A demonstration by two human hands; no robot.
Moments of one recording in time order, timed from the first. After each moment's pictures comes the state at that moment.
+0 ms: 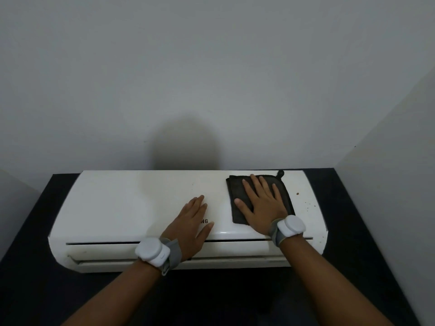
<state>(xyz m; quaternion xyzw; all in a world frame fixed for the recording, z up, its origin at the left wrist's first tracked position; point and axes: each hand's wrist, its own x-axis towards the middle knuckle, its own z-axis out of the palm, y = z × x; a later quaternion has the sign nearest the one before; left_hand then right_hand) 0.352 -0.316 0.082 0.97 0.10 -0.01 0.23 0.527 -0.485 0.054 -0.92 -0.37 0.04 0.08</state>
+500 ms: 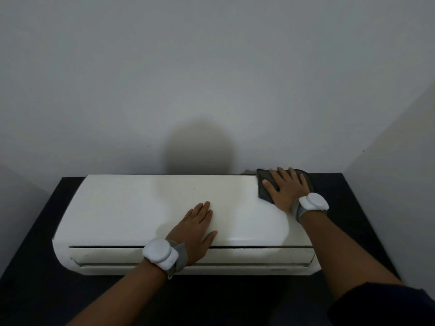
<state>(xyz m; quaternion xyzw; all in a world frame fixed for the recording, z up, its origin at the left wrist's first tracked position) 0.364 -0.317 0.073 0.99 0.08 -0.07 0.13 0.626 -0.505 0.043 -0.95 -0.29 0.08 0.06</state>
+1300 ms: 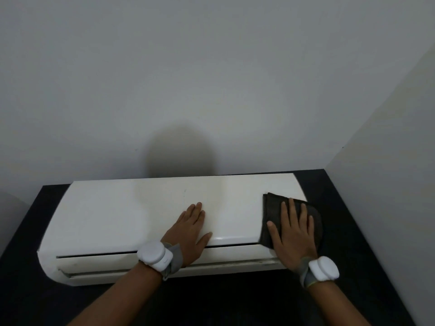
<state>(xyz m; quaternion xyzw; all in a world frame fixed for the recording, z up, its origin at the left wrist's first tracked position) 0.368 -0.317 0.072 0.98 0.08 -0.09 0.14 0.498 -0.570 0.052 -0.98 -0.20 0.03 0.05</state>
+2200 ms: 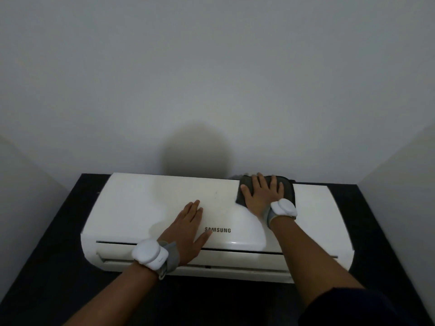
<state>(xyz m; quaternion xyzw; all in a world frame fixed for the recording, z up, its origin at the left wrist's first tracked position) 0.323 -0.271 0.093 0.97 0.16 -0.05 0.18 0.554 -0.399 0.049 -0.96 -0.28 0.09 0.06</state>
